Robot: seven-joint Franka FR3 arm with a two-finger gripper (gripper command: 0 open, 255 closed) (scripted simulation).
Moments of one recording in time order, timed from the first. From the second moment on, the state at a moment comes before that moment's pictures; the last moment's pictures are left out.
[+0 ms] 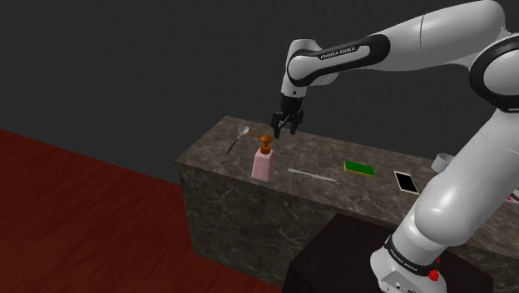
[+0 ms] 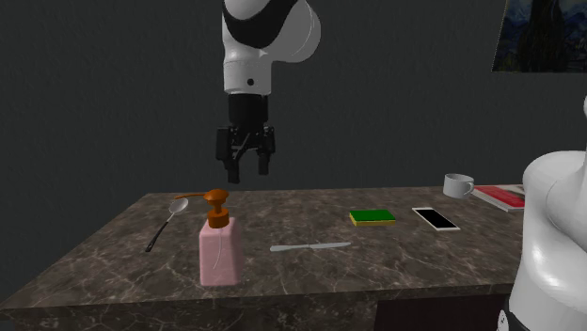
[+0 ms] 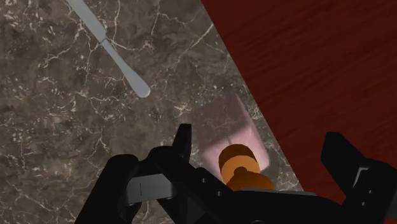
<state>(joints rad) 0.00 -0.09 0.03 -2.09 0.13 1.95 0.04</state>
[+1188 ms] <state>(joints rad) 0.00 0.27 0.04 -1.83 0.15 2.06 0.06</state>
